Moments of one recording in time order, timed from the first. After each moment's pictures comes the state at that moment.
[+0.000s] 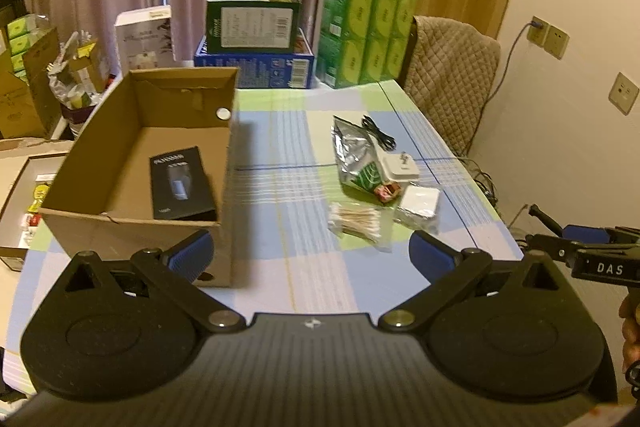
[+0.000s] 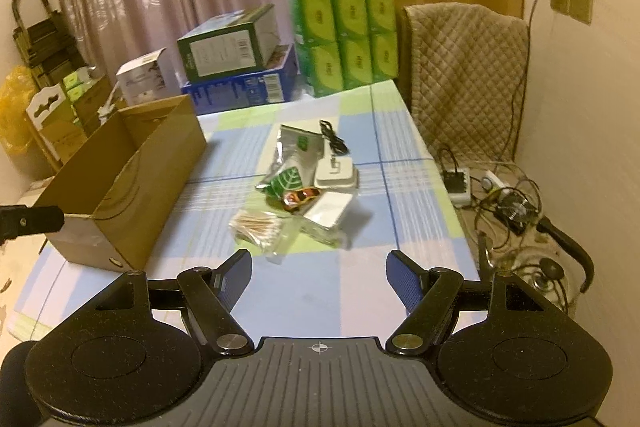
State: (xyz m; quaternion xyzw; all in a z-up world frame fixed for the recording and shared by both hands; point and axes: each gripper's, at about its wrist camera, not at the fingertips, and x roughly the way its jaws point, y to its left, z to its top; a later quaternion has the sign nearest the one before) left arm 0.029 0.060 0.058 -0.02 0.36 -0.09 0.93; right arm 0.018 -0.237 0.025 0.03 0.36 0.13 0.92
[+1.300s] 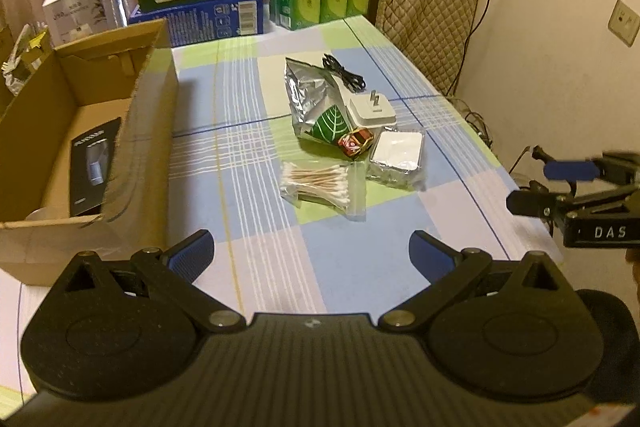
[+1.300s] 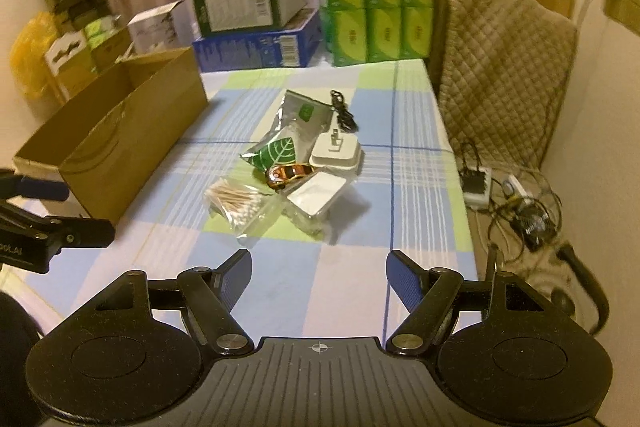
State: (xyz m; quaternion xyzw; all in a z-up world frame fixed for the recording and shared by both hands) left arm 0.088 -0.006 -0.010 0.03 0.43 -0.13 0.89; right arm 0.089 -0.251 -0.021 -0.05 0.39 0.20 0.90
